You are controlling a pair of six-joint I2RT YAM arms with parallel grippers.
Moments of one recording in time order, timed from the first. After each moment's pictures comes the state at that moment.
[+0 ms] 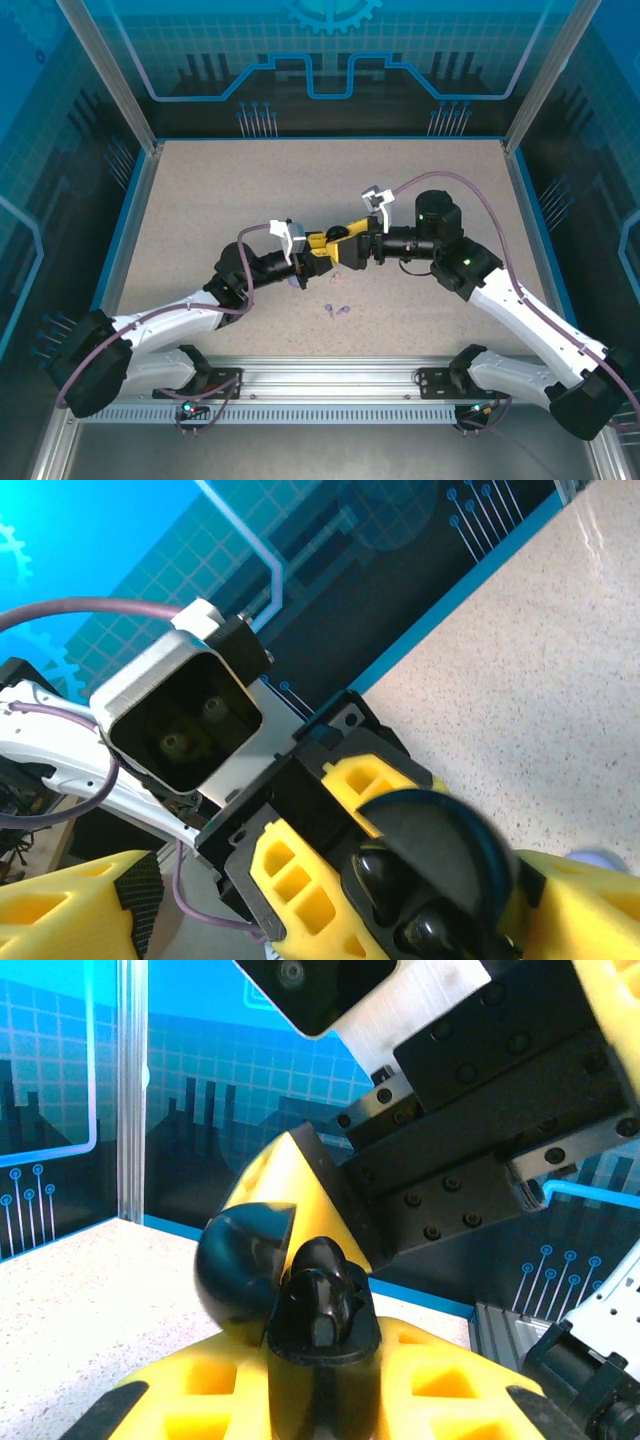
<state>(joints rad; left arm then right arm) -0.72 1.17 0.50 0.87 0.47 -0.23 0.63 1.05 0.97 -0.19 -0.70 0.50</state>
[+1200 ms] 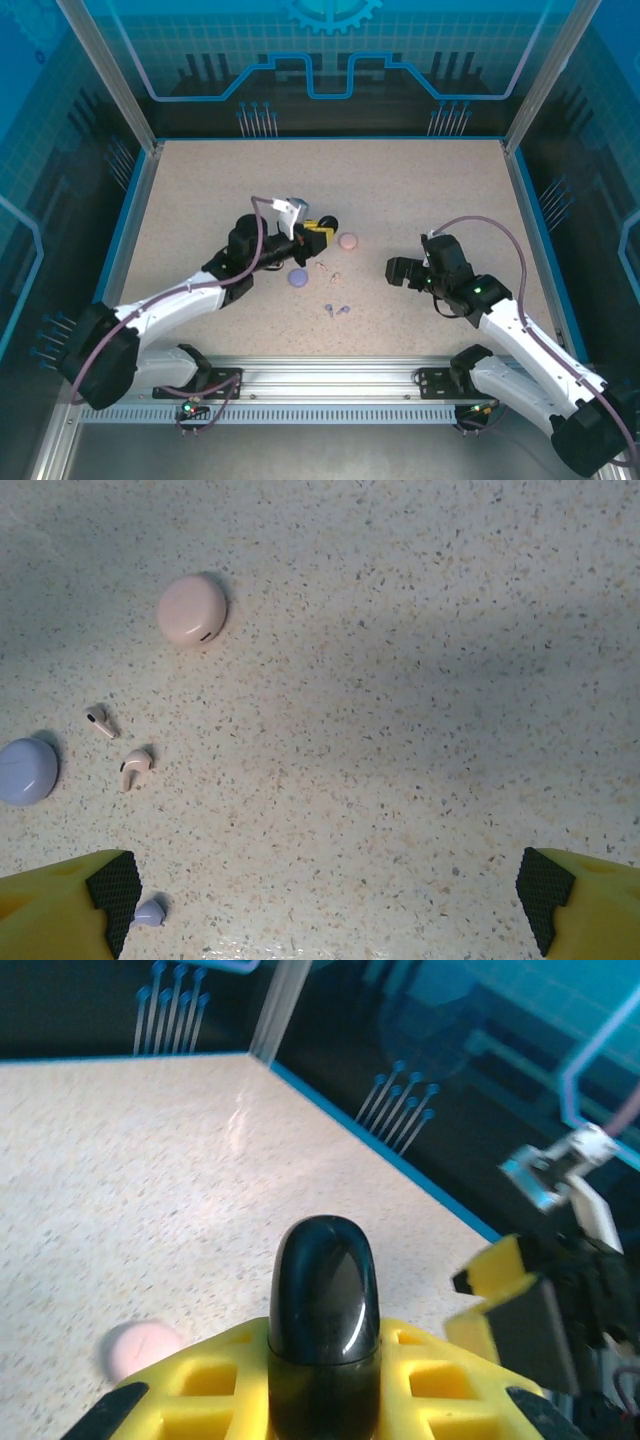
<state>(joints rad) -0.58 1.28 0.69 0.37 0.36 -0.38 0.47 0.85 0.62 -0.62 0.06 0.57</state>
